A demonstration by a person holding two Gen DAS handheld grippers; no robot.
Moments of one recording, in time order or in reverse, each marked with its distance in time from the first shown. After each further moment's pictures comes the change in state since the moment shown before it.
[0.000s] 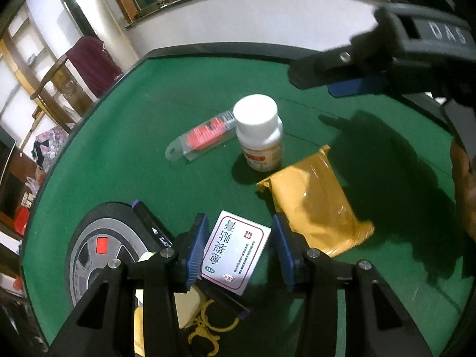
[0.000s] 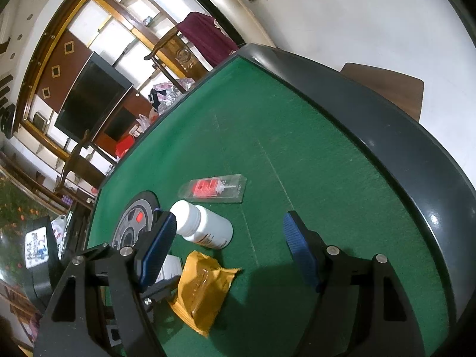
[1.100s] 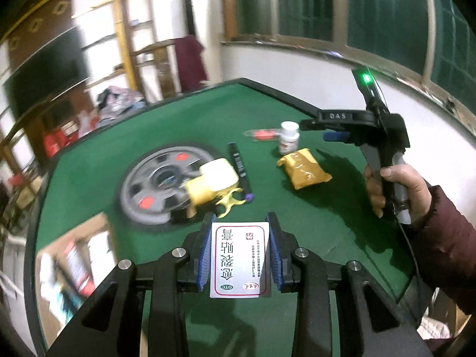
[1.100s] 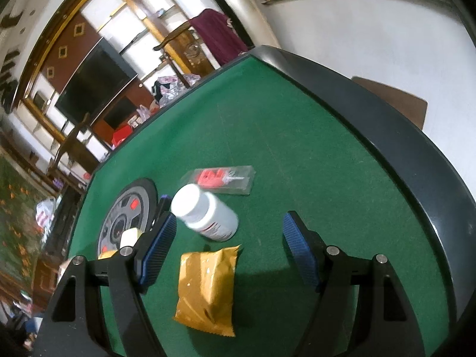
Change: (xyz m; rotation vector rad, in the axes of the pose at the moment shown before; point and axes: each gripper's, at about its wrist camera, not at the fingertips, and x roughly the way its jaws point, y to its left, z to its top) left arm -0.157 0.004 -0.135 -0.478 -0.247 0.149; right arm 0.004 0.021 -0.018 -0.131 -0.019 -0.045
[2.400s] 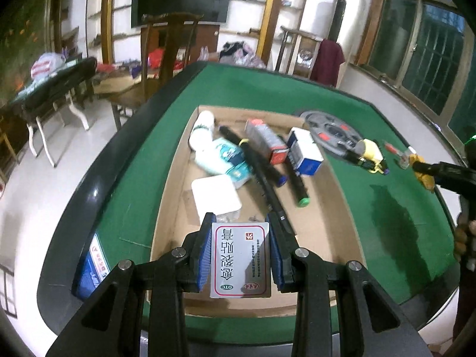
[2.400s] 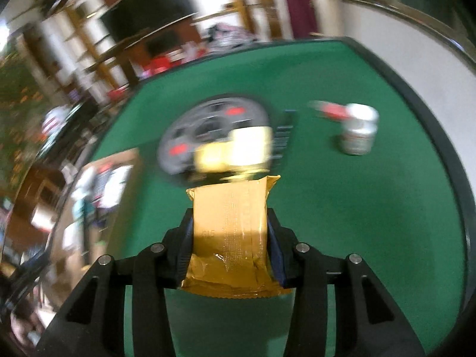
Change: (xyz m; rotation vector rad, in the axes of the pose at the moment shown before) left arm -0.095 0.181 -0.180 -0.537 0.044 0.273; right arm -0.040 0.162 -0.099 -0.355 0.212 0.052
